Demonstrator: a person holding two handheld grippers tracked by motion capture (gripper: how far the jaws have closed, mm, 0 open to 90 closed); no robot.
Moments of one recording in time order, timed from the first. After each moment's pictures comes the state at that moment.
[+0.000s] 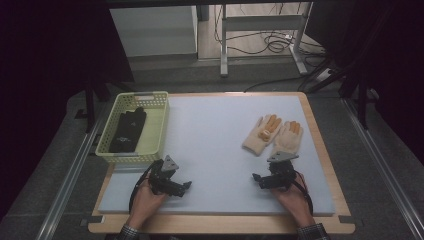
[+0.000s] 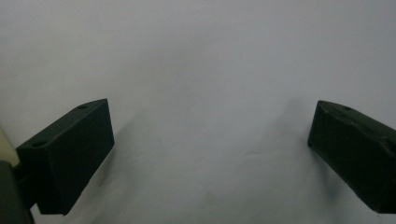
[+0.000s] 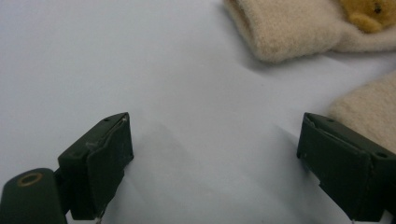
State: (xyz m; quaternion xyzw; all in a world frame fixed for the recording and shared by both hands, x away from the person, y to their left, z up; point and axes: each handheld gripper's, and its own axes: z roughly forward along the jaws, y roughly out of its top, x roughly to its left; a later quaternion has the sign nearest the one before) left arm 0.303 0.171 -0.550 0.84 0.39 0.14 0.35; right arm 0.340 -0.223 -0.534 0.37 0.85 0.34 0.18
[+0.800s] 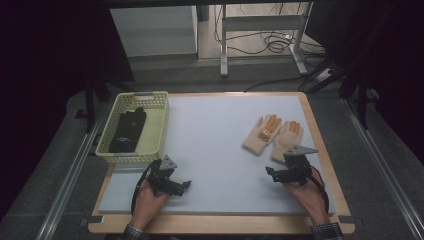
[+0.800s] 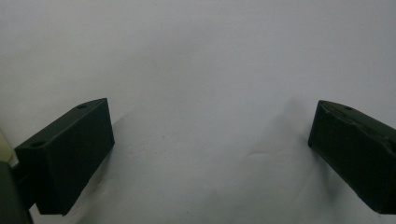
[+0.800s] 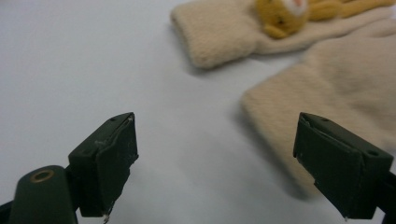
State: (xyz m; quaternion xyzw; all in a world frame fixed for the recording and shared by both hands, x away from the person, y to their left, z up) left arm 0.304 0.173 -0.552 0.84 0.39 0.14 0.35; right arm 0.342 -0.259 -0.502 0.41 0.82 0.35 0.18
